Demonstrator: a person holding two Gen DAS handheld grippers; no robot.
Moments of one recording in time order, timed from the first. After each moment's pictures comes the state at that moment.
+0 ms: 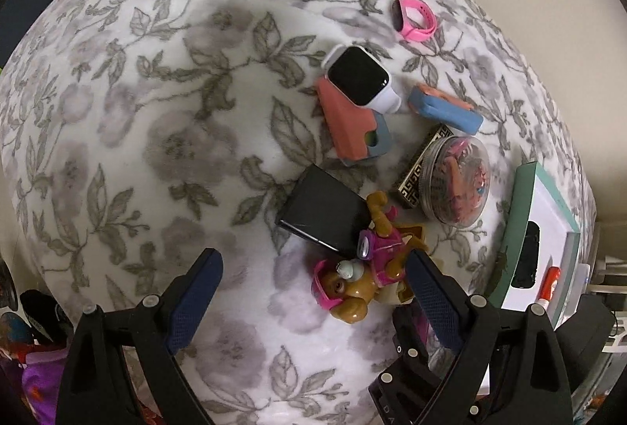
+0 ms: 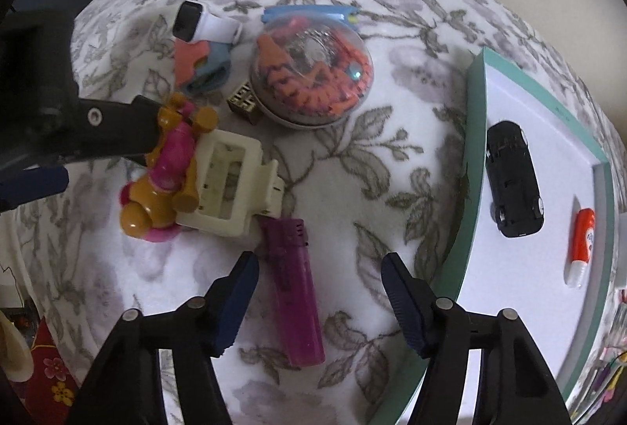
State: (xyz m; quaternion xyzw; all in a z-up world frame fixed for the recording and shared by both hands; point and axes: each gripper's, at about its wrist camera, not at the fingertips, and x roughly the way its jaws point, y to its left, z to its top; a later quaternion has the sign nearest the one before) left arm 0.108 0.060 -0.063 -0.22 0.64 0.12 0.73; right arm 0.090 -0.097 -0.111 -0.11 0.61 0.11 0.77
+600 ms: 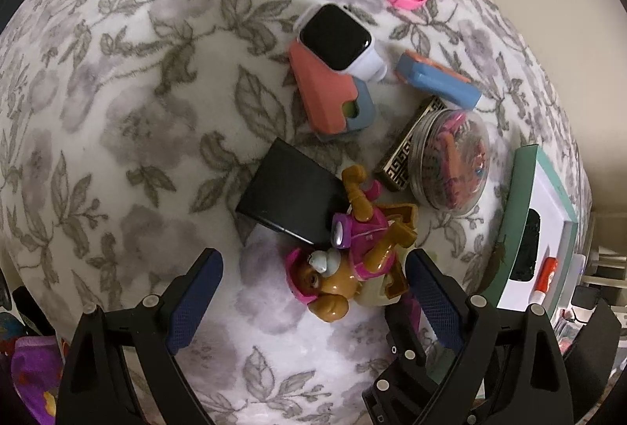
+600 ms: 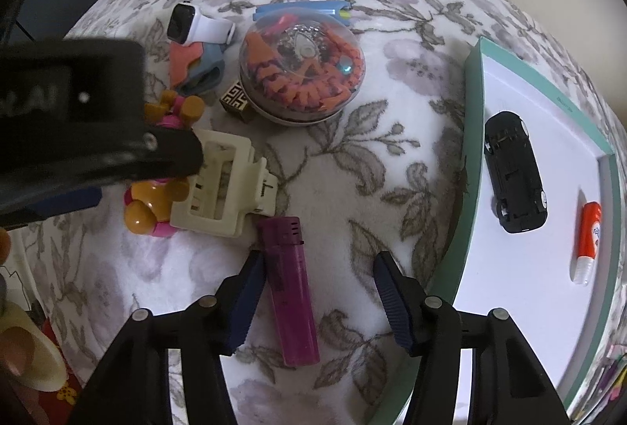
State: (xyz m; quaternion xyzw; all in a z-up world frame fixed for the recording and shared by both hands) left arm 0.122 0.044 -0.090 -0.23 0.66 0.09 0.71; right arm 0.098 -0.105 -0.116 -0.10 0.61 0.11 0.77
